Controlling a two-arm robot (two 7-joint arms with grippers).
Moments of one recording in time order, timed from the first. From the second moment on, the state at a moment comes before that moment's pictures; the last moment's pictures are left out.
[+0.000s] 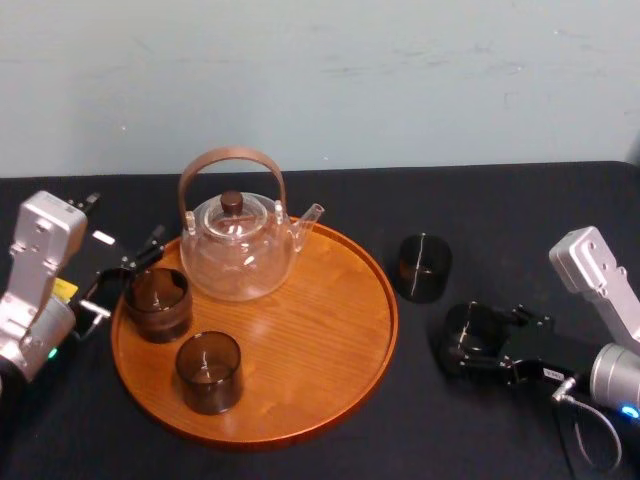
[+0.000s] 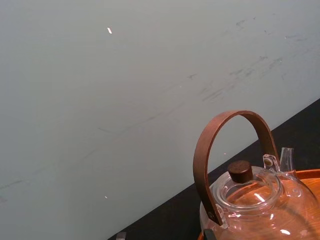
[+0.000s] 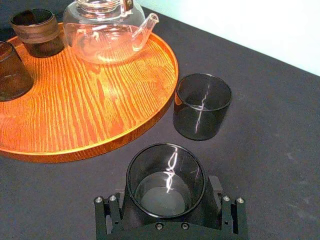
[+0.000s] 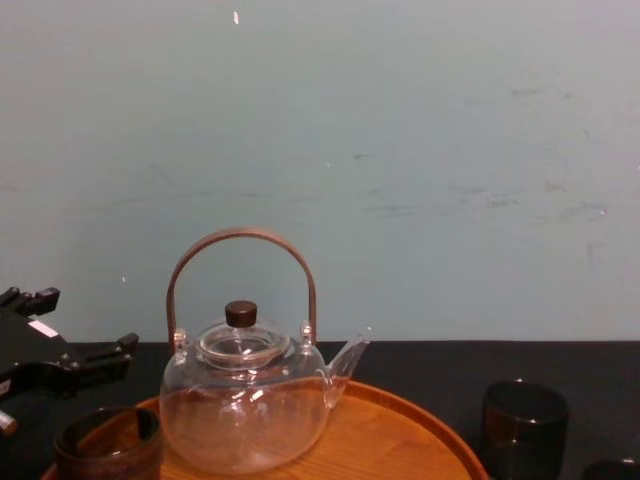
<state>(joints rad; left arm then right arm) -0.20 0.60 0.45 -1.41 -0.25 -0.12 0.03 0.03 0.67 -0.32 -1.64 0.38 0.32 0.44</state>
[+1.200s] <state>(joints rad) -0.20 0.60 0.45 -1.41 -0.25 -0.12 0.03 0.05 0.66 -0.33 -1.63 0.37 0.31 0.45</state>
